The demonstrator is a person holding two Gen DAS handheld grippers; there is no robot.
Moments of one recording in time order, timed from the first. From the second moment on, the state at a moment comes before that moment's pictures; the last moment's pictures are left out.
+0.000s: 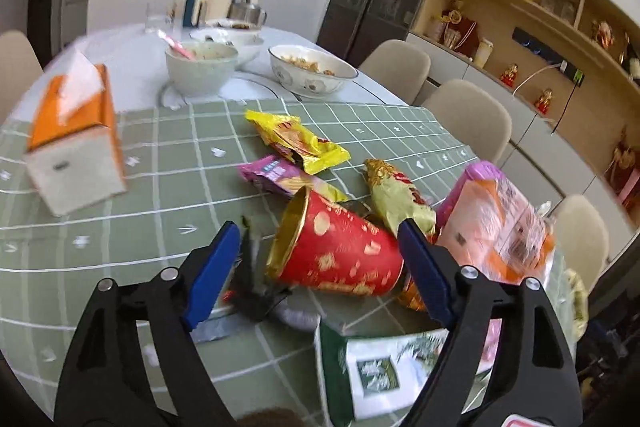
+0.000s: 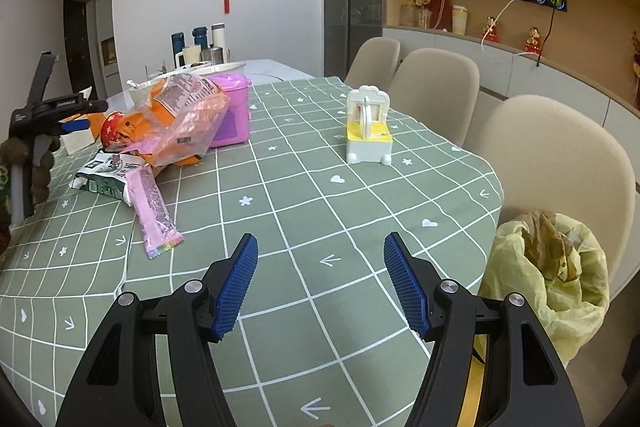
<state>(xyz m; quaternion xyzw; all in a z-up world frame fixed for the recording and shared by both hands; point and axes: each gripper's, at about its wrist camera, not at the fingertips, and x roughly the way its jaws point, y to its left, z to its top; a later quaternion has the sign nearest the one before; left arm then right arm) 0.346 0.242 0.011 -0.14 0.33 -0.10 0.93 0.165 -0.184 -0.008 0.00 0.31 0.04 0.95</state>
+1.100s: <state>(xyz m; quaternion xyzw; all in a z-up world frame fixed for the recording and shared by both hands) 0.249 0.233 0.014 -0.18 0.33 -0.14 0.92 0.309 0.006 0.002 -0.15 0.36 0.28 0.87</state>
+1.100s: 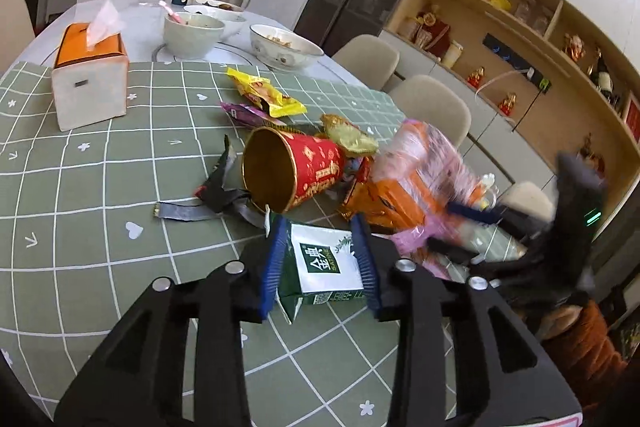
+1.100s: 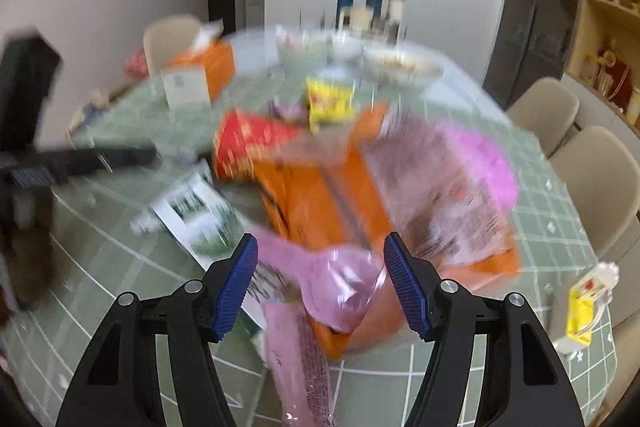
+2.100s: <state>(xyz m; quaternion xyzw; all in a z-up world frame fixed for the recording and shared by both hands) 0.303 0.190 -0.014 -0.10 0.43 -0.20 0.87 0.207 -0.191 -0.006 0.02 0.37 0.15 0.92</state>
